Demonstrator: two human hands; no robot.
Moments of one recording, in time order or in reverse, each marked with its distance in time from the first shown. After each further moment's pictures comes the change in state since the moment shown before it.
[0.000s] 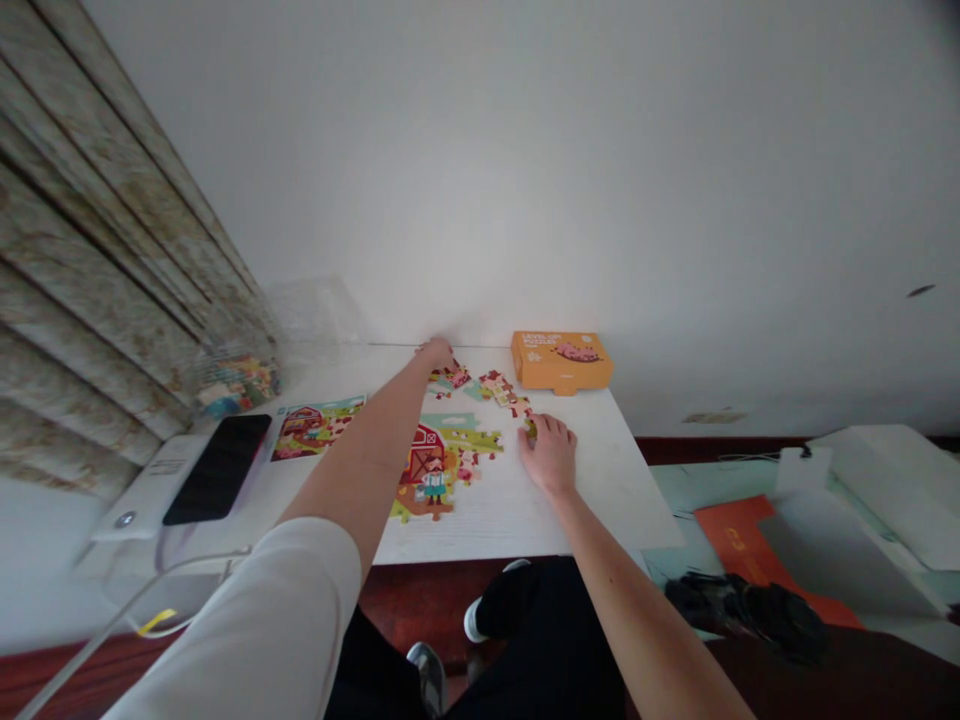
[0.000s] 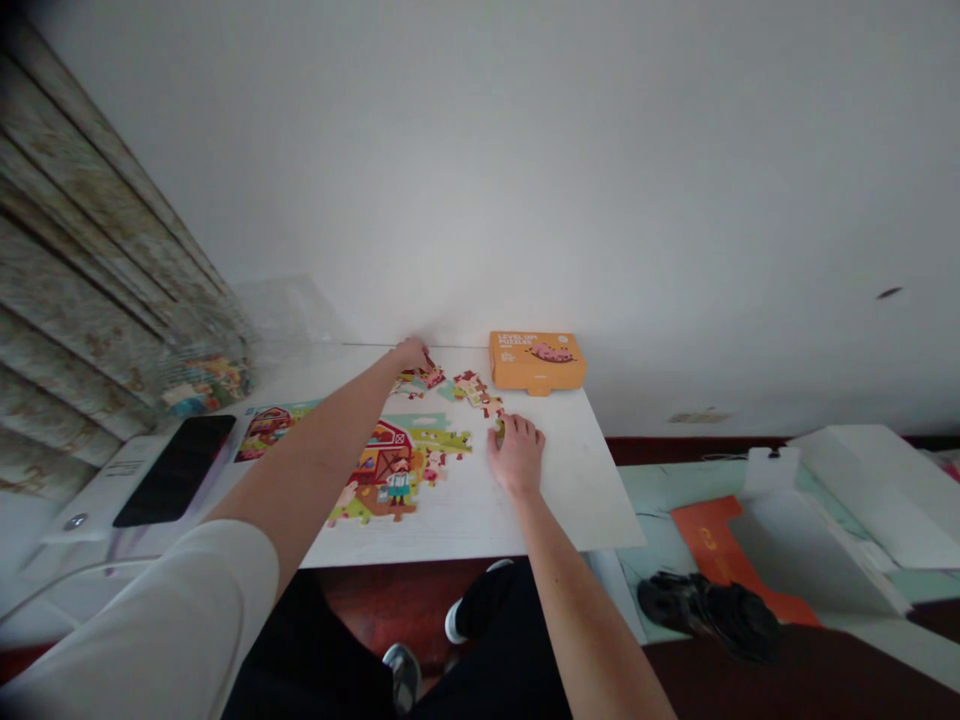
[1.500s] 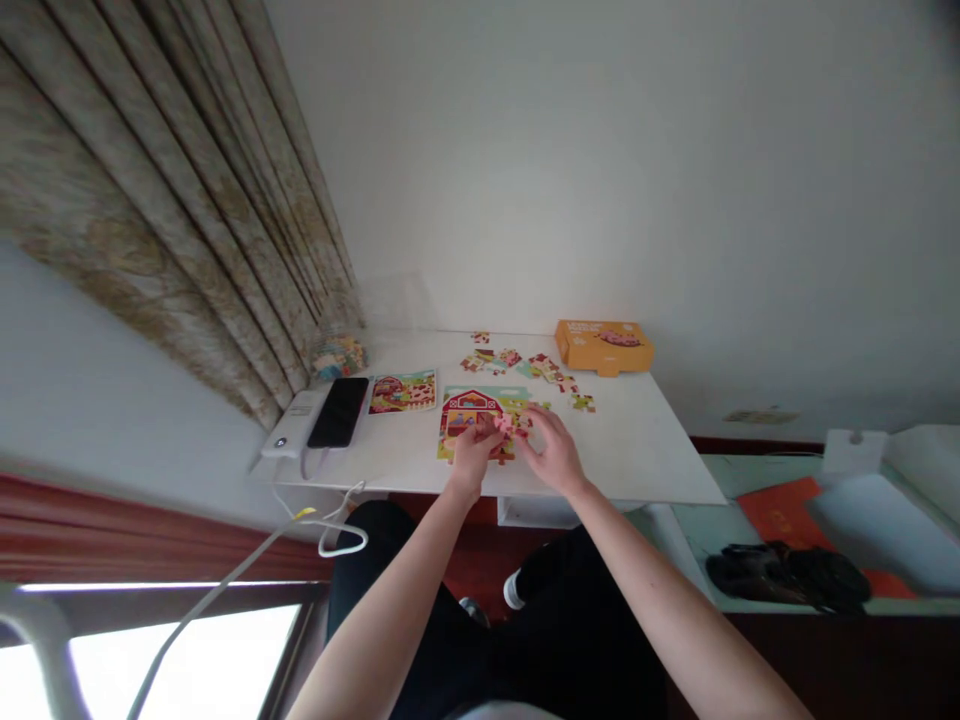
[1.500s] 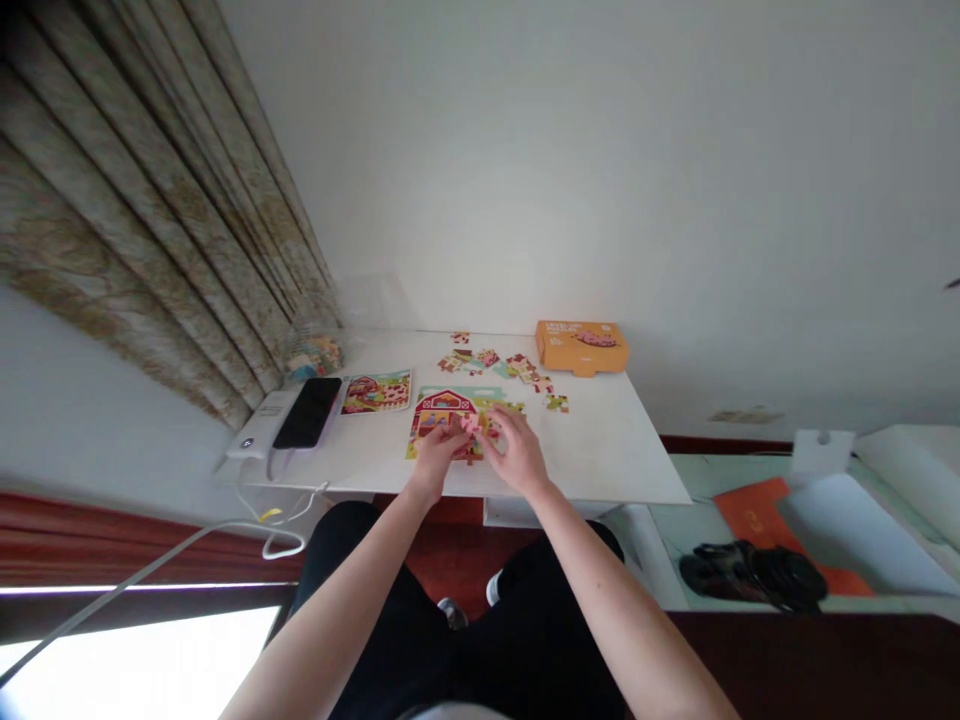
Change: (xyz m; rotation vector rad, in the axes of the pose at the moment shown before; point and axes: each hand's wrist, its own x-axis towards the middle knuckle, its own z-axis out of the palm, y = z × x) left_hand -0.320 -0.062 0.020 -1.185 0.034 -0.153; right_hand -0.070 -0.085 -0.029 0.570 0.074 -0.487
